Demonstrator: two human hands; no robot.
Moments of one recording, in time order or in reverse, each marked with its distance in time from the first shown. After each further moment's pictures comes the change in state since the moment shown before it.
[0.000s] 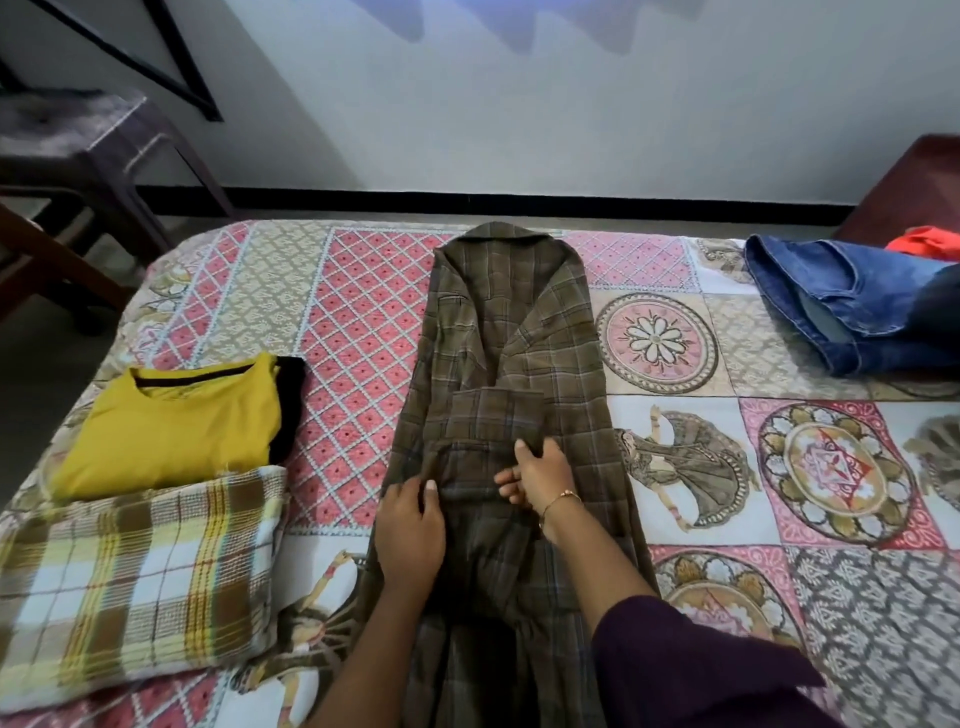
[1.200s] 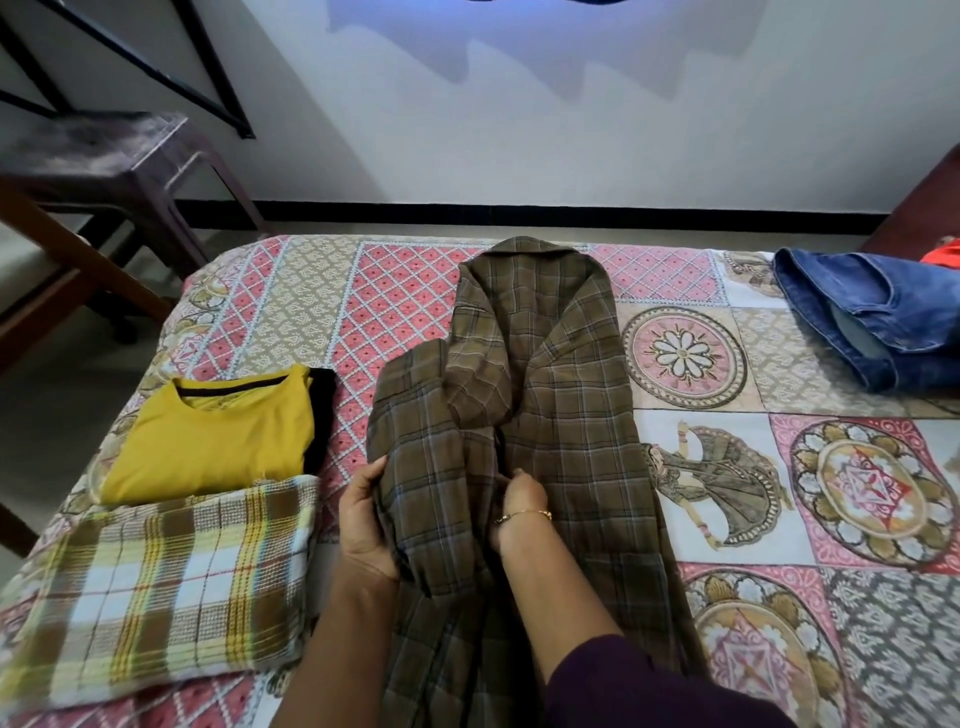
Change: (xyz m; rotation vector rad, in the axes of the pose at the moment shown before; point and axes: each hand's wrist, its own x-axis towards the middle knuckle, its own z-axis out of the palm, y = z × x) left_hand 0.022 0.022 -0.078 -1.573 -0.484 -0.428; right_hand -0.004 -0.010 0.068 0.644 0.099 0.427
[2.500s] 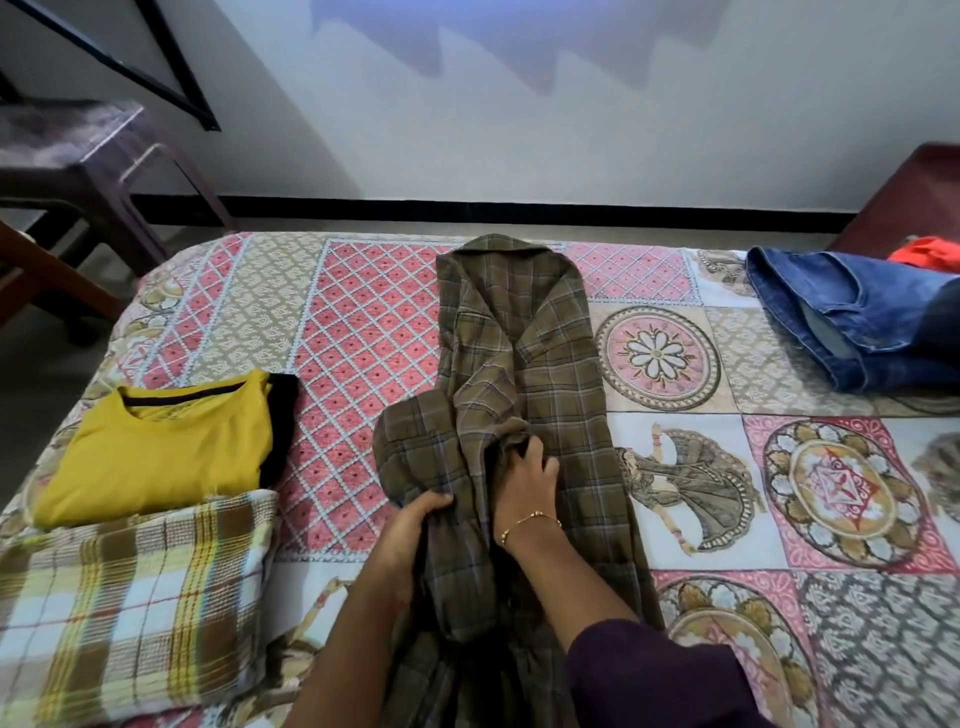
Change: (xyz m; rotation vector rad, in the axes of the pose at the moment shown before) left_hand 0.036 -0.053 -0.008 0.534 0.277 -0.191; right_hand 0.002 -0.031 -0.037 -1.989 0.188 -0.969
